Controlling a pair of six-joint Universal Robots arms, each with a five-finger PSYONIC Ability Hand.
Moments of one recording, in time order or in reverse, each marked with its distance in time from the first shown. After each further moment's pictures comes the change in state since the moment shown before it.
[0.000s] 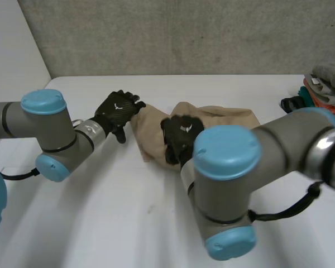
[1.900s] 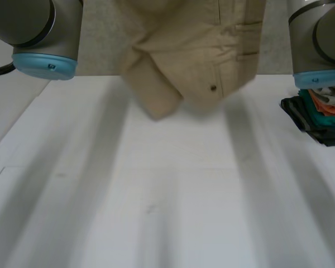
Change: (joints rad) left arm -0.194 0.250 0.584 0.032 -0.438 -0.121; right arm -0.449 -0.072 -0.521 -0.311 -0.282 -0.449; left_hand 0.911 0.948 0.941 0.953 0.905; right_hand 0.000 0.007 0.006 0.005 0.023
